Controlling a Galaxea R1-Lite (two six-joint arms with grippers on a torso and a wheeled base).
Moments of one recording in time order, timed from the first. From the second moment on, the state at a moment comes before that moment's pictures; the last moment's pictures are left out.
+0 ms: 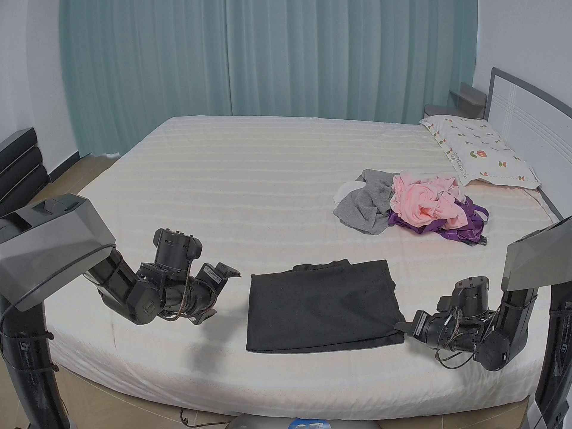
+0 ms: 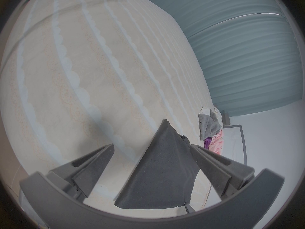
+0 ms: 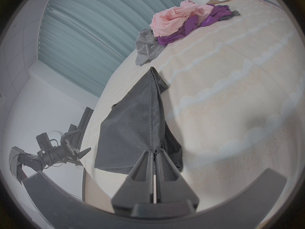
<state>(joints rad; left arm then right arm) -0.34 2.18 -0.88 -0.57 -0.11 -1.21 0.27 2.28 -0.32 -1.31 0.24 0.72</state>
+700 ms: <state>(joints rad) -0.45 2.28 -0.95 -0.62 -0.06 -0.92 0.19 2.28 -0.33 -1.33 0.26 0.75</state>
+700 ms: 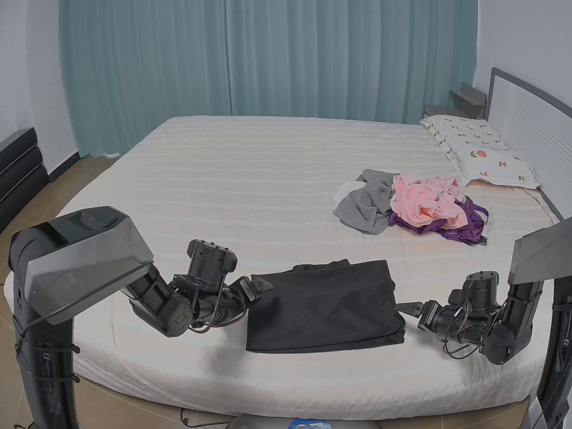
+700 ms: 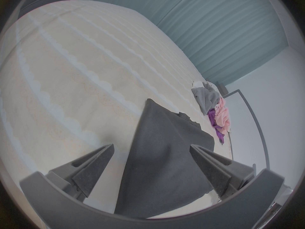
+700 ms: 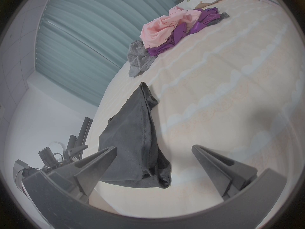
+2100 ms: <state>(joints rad) -0.49 2.39 -1.02 -0.67 0.02 -0.93 0.16 2.32 -0.36 -1.34 0.26 0.85</state>
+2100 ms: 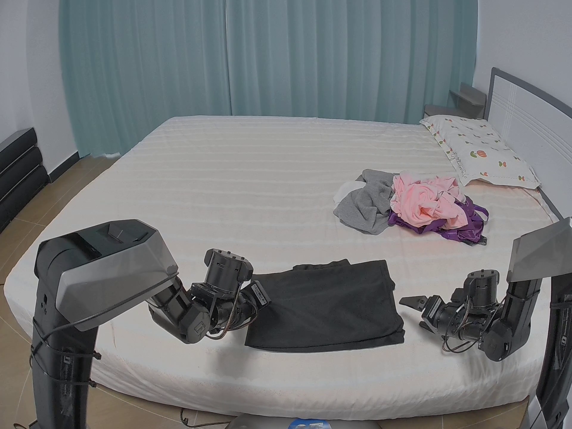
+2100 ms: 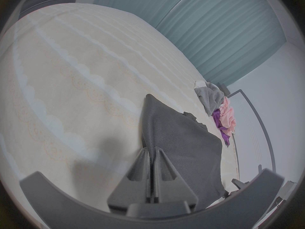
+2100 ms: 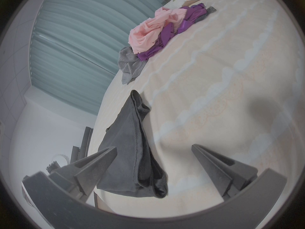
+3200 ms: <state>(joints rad) -0.45 2.30 -0.96 -0.68 -0.03 -1.01 0.15 2.34 -0.39 -1.35 0.26 0.89</state>
